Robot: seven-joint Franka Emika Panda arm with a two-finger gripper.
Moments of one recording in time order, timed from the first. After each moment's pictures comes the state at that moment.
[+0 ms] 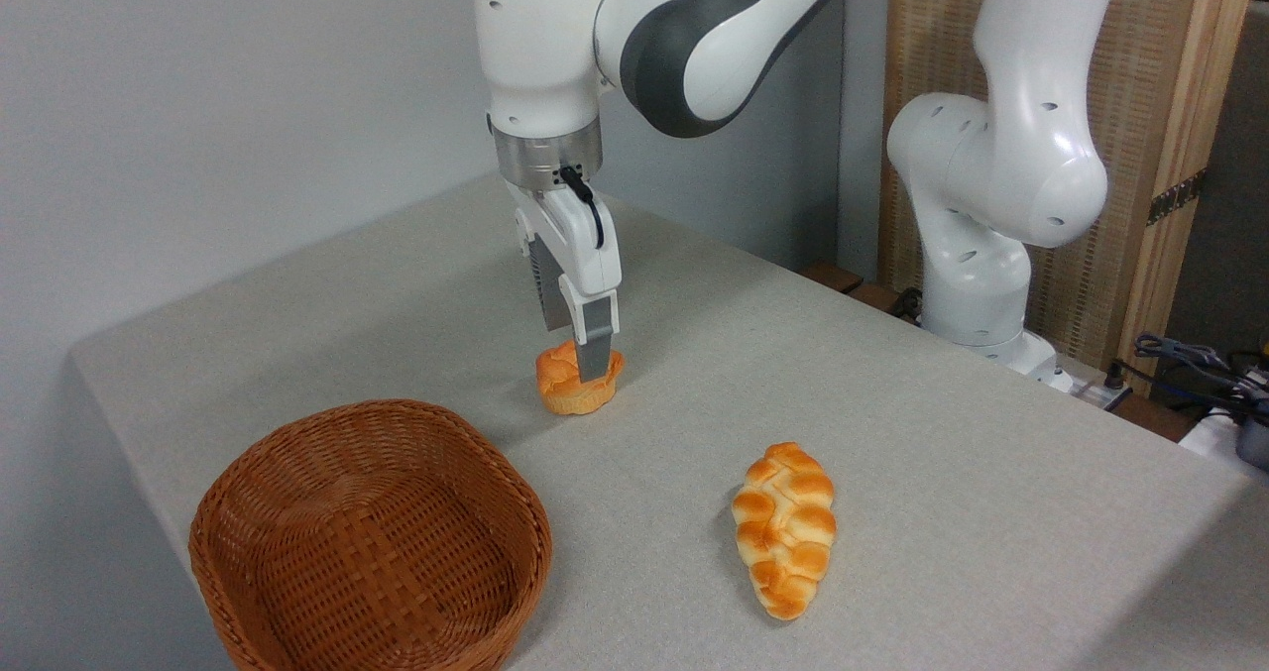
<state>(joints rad) -0.26 -0.29 -0.03 -2.33 -0.16 2.07 0.84</state>
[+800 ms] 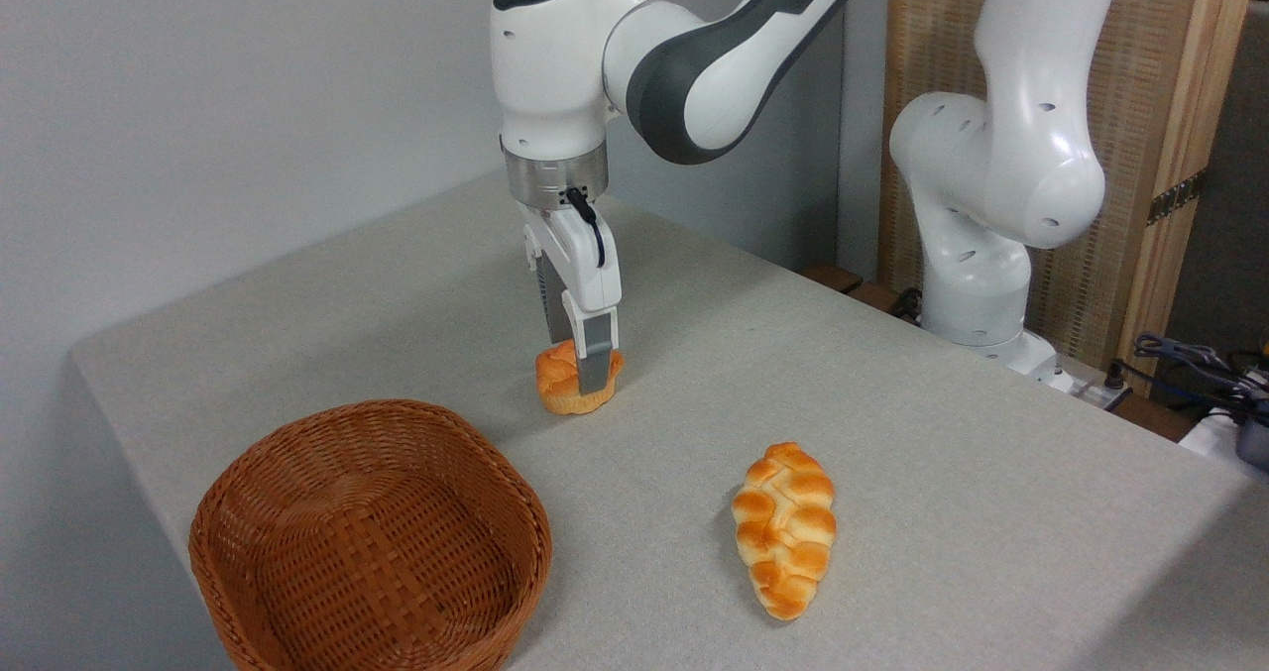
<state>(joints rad) -0.30 -0.29 -0.03 -2.41 -0.16 2.18 0.84</state>
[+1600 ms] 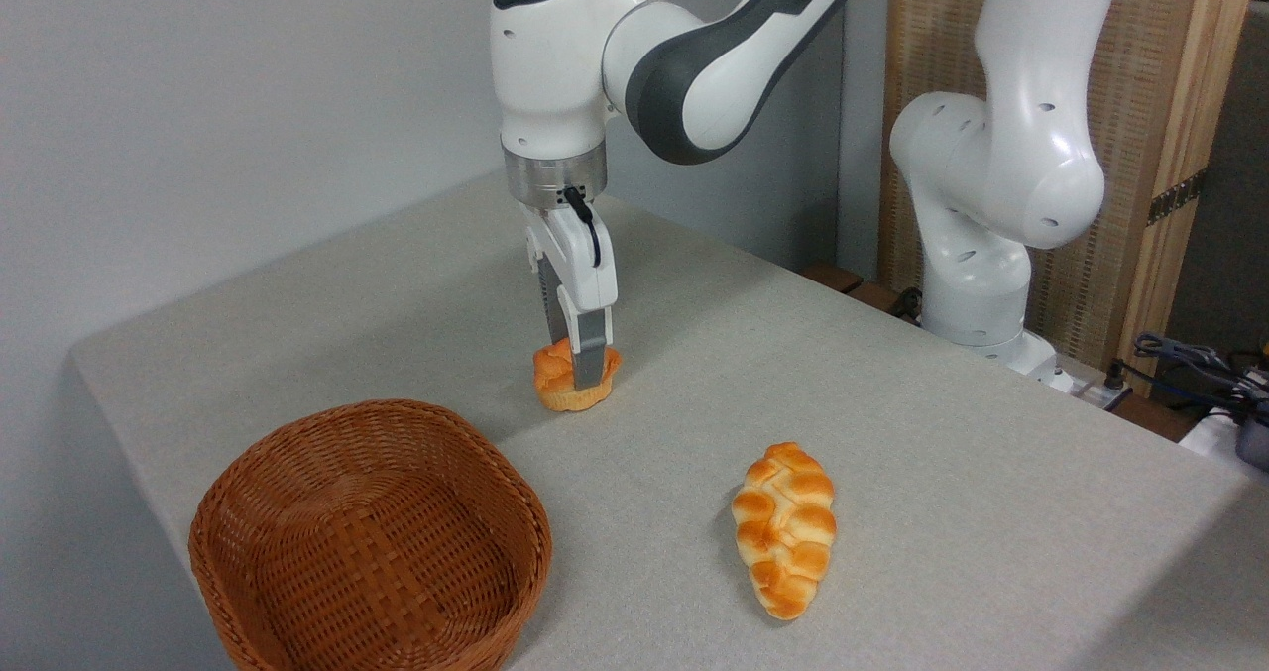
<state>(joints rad) -0.31 -0.29 -0.03 -2.42 -0.16 2.18 0.86</state>
